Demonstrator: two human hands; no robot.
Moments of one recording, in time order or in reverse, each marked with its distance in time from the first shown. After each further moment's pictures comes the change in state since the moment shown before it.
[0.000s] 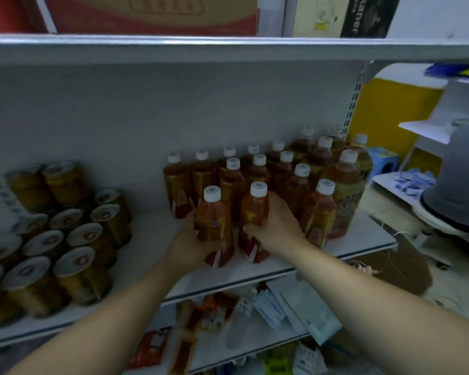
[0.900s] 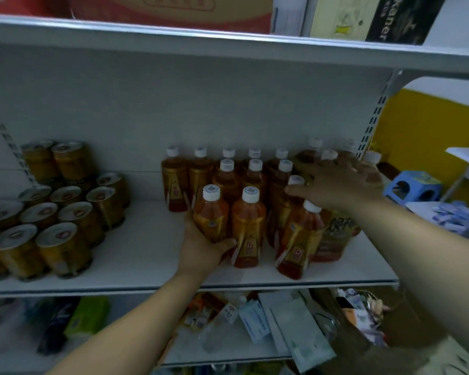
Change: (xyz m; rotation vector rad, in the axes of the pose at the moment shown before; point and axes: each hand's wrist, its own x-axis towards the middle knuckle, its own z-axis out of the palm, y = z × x) left_hand 0.010 0.011 0.091 -0.033 0.503 -0.028; right_hand 0.086 0.030 -0.149 -0.826 -0.147 -0.061
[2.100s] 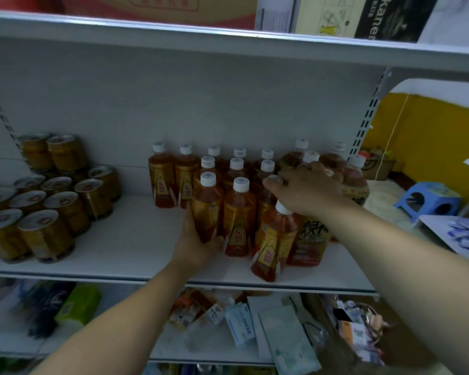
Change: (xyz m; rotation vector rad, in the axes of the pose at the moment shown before) left_hand 0.000 -0.007 0.039 0.090 -0.078 -0.045; right_hand -0.006 0.007 0.005 0.084 0.060 -0.109
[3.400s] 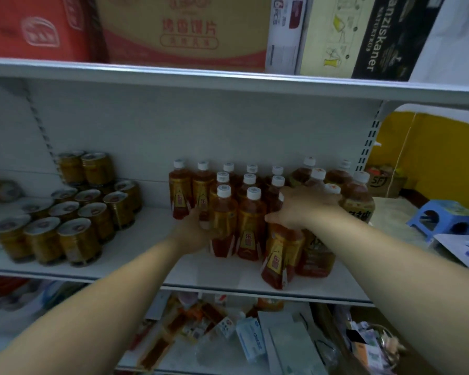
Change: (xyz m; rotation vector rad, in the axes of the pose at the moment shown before) left_hand 0.013 0.053 -0.058 0.333 -0.136 -0.106; right_hand -0.014 -0.030 -0.015 -0.100 -0.198 0.023
